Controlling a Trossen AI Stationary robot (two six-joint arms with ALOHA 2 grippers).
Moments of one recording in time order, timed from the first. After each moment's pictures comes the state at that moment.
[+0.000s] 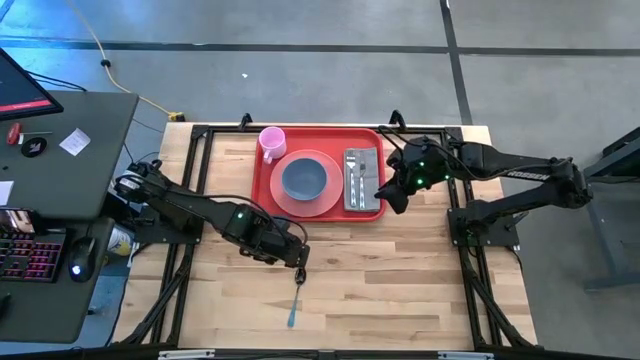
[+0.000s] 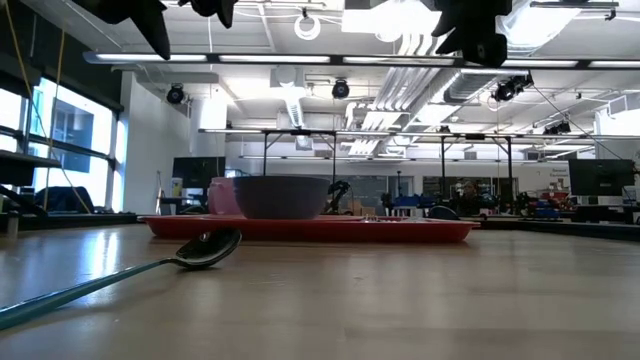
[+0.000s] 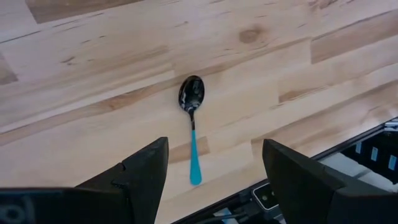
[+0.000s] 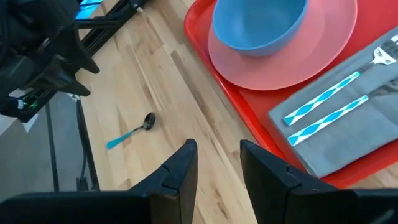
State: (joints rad) left arm -0.37 1.61 1.45 -1.00 -0.04 -1.69; right arm -0.15 1.12 1.13 -0.76 -0.15 0.60
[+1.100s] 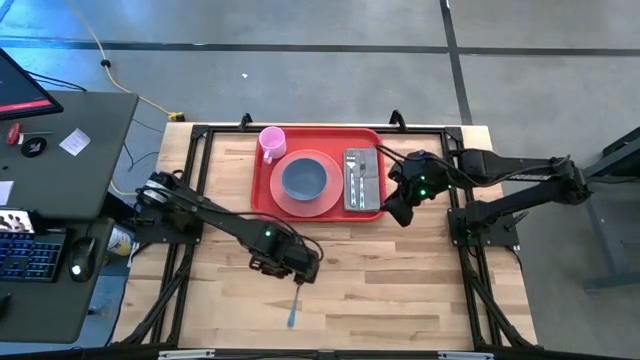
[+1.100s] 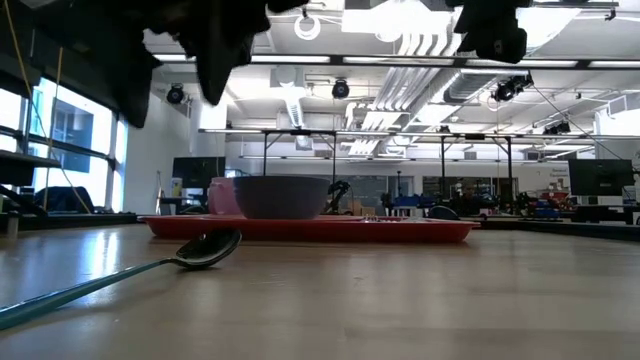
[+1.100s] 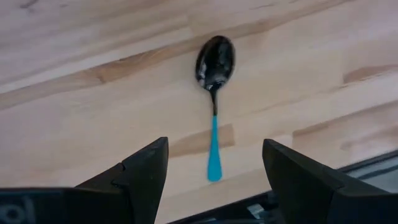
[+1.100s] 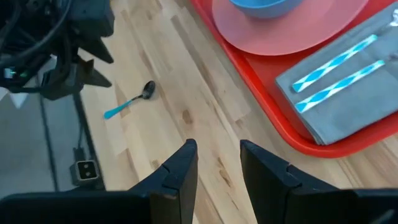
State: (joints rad) left arm -0.37 1.80 1.44 -0.92 0.13 -1.70; right arm -0.04 1.12 1.13 -0.85 -0.13 0.64
